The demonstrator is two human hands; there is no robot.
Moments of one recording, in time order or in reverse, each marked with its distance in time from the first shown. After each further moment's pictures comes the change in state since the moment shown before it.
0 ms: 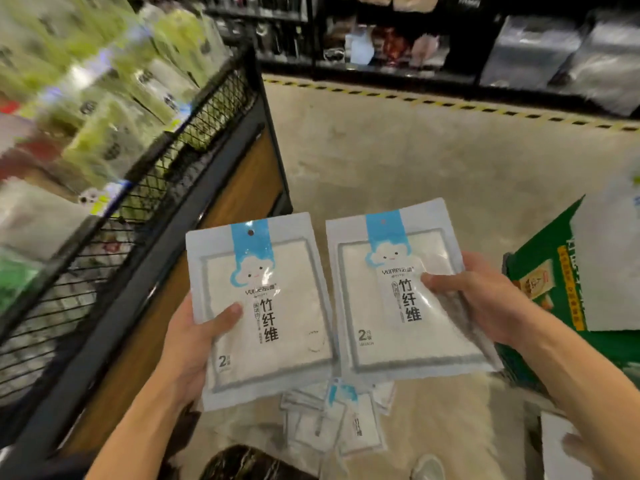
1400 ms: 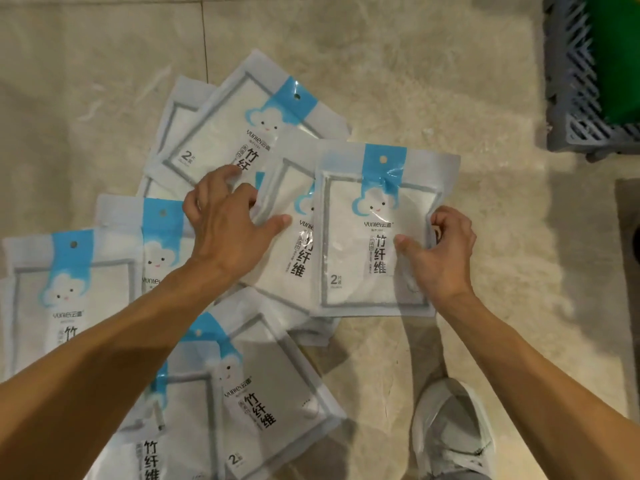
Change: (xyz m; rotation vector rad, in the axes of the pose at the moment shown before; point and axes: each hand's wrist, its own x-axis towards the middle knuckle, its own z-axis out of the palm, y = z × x) left_hand 0.385 -0.761 0.206 1.321 -0.419 0.451; right_hand 0.373 0.787 -0.197 -0.365 0.838 0.059
